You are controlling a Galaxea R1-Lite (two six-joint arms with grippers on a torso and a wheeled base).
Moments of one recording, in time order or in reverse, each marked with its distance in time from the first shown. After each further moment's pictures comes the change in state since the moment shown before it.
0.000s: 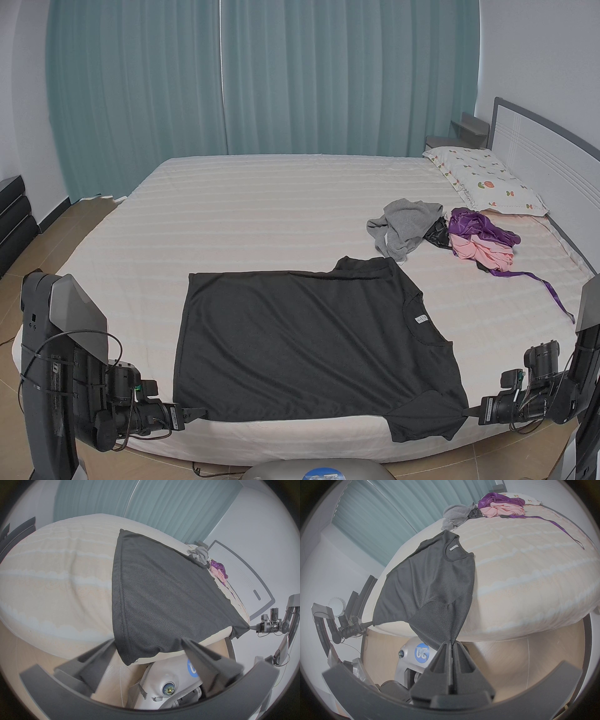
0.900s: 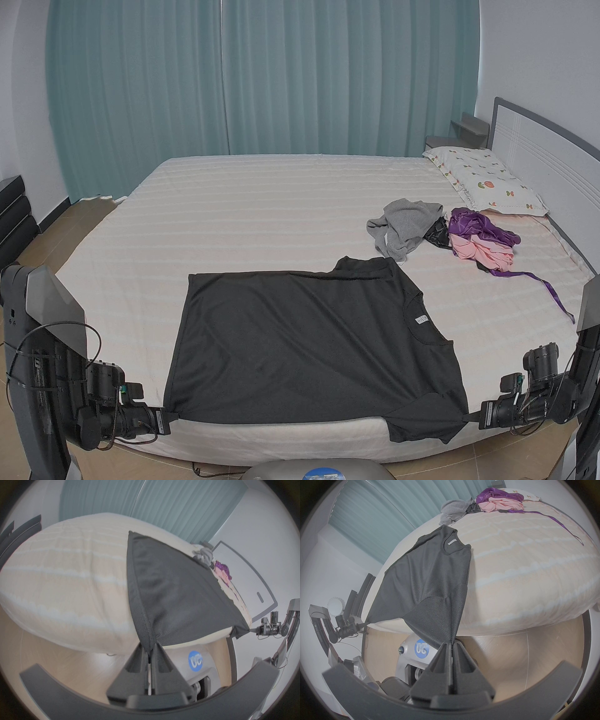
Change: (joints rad) left arm 0.072 -0.095 0.083 0.083 0.005 0.039; right arm 0.000 -0.010 0.000 0.060 -0.002 -0.004
